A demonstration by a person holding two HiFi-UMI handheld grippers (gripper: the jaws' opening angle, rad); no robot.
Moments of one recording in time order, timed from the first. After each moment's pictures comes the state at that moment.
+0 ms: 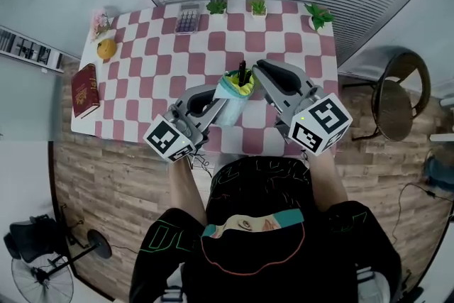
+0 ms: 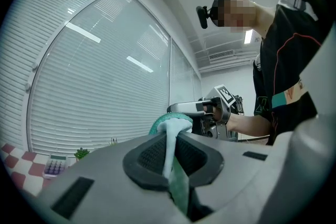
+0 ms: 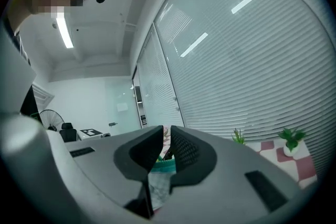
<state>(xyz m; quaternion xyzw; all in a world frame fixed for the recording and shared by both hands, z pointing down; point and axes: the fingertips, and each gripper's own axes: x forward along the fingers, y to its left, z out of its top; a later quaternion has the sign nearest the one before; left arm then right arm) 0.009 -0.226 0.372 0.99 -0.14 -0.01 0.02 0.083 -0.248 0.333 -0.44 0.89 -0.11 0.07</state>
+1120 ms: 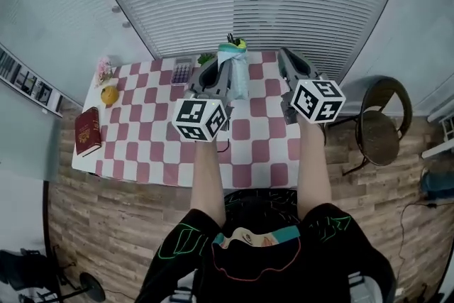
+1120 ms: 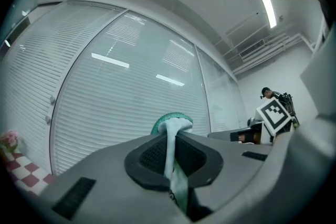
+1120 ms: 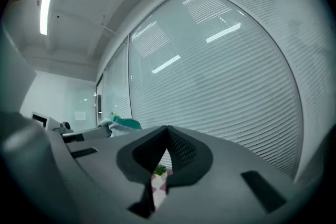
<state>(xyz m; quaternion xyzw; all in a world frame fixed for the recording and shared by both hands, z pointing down) 0.081 -0.333 0.265 0.93 -0.35 -0.08 0.00 0.228 -0.318 0.284 -0.62 0.78 -0.08 0.10</state>
